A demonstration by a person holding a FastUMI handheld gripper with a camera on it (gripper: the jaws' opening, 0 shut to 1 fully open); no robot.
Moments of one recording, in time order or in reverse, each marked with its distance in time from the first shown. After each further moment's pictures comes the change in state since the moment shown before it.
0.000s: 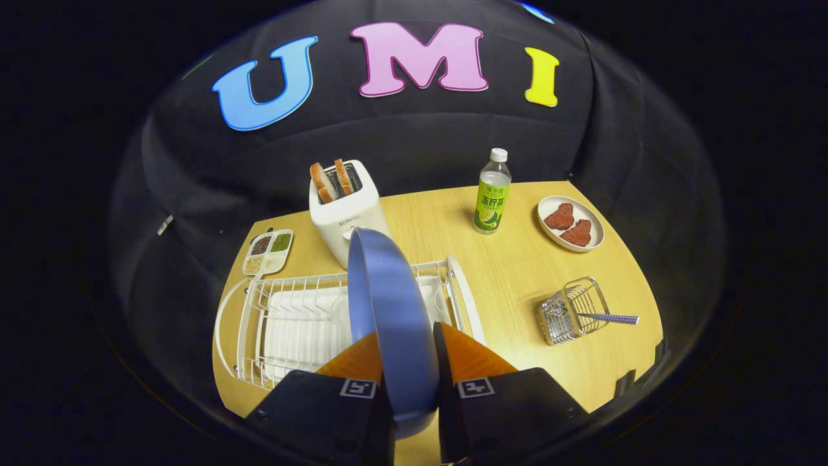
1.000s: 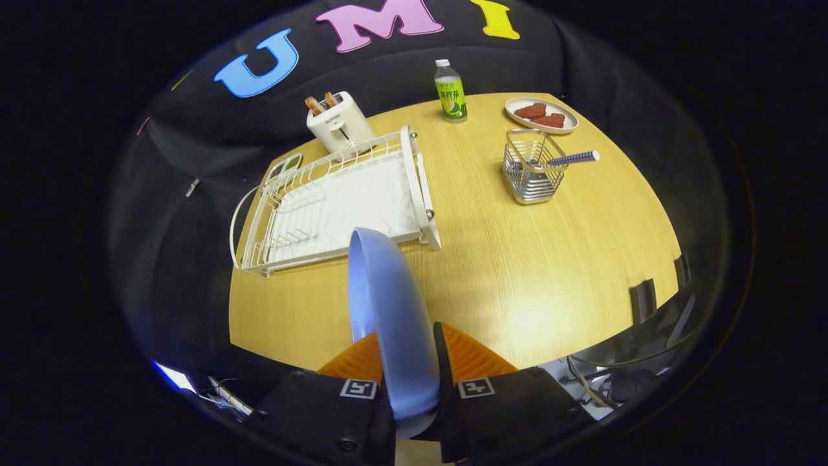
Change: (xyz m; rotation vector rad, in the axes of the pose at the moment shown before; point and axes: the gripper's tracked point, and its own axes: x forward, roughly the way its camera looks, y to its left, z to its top) arm -0.097 -0.079 -0.200 0.070 0.312 0.118
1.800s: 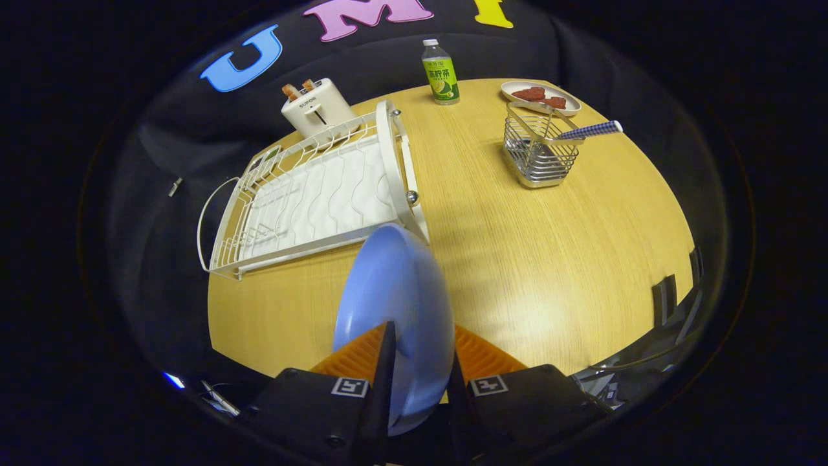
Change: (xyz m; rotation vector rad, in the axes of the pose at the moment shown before) arm 0.059 -0.020 0.000 0.024 -0.010 -0.034
